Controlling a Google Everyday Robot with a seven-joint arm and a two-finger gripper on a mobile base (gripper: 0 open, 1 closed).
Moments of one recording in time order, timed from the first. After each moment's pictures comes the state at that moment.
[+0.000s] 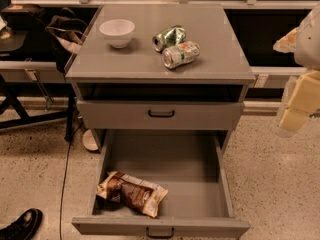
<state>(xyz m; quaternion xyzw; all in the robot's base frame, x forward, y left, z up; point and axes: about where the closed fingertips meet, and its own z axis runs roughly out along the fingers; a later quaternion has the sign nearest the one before) 0.438 -0.217 0.976 -0.60 0.78 -0.03 0.16</state>
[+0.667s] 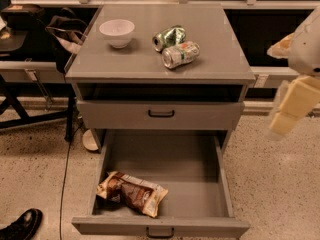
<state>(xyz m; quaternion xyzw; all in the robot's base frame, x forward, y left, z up) 0.438 -0.204 0.968 -0.60 0.78 -0.01 0.18</state>
